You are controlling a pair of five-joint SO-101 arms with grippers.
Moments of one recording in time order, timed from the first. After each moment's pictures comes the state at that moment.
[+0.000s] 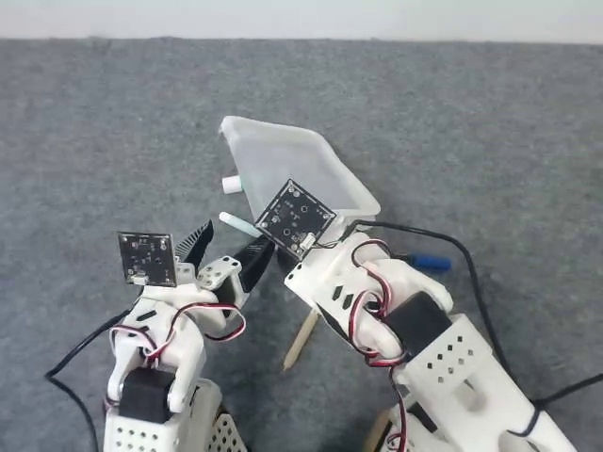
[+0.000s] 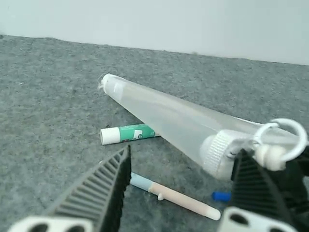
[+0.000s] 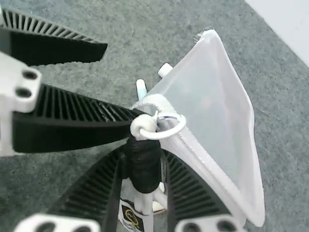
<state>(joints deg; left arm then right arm) 3.6 -103.5 84.5 56.1 15.2 -42.7 -51.4 46.1 53.3 16.4</state>
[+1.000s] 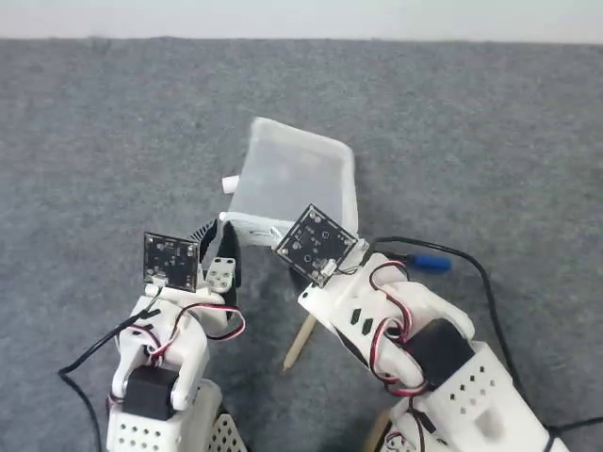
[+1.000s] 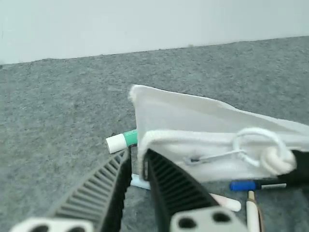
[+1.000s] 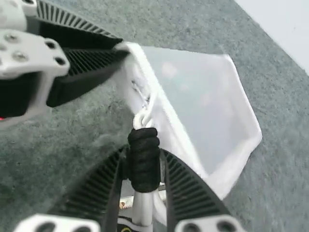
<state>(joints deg) 4.0 -103.5 86.6 54.0 5.1 -41.8 -63.0 51.9 56.8 16.4</state>
